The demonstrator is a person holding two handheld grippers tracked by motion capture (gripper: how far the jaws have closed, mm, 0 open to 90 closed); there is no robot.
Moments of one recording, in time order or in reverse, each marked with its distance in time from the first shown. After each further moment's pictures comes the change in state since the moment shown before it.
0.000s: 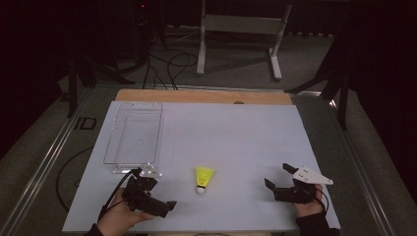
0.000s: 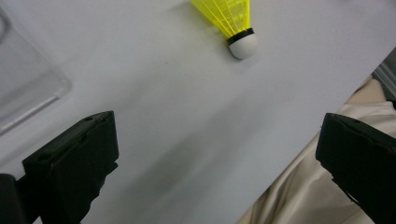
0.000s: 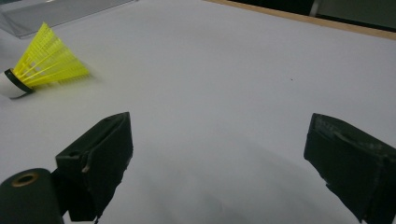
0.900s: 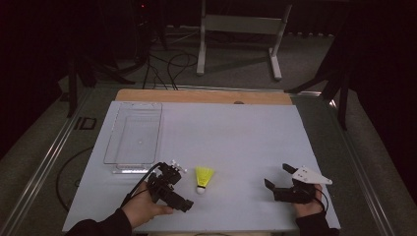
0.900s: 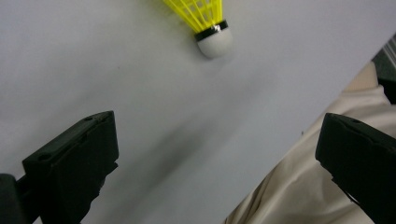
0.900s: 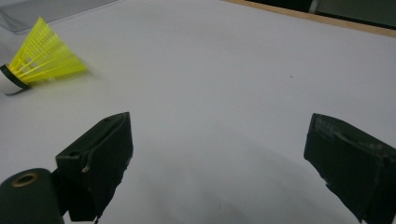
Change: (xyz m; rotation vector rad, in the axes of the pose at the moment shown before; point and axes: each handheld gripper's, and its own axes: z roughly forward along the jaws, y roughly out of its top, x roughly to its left) left arm -0.022 0.043 0.036 0.204 -0.042 0.013; right arm 0.000 0.000 0.001 0.012 -0.005 -0.008
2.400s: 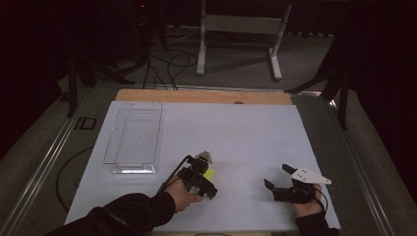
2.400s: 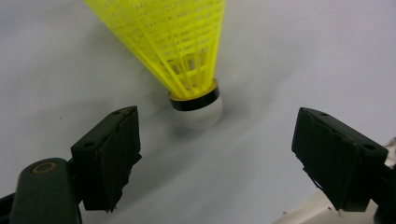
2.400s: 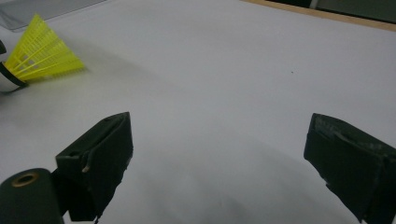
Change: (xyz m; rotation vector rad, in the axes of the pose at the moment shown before) left arm -0.019 0.067 0.061 0.193 0.080 -0.183; right arm -0.001 -0.002 0.002 0.007 0.000 0.005
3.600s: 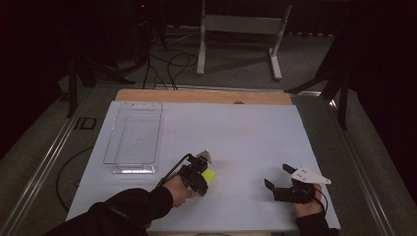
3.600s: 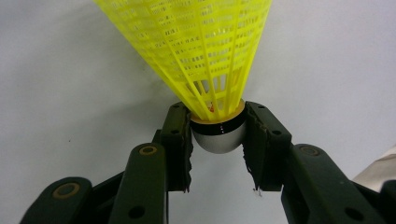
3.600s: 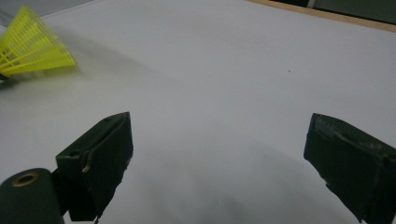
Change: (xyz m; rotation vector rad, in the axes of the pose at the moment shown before) left arm 0.011 0.007 0.007 0.048 -0.033 0.112; right arm 0.000 0.000 0.000 0.007 -0.012 -0.005
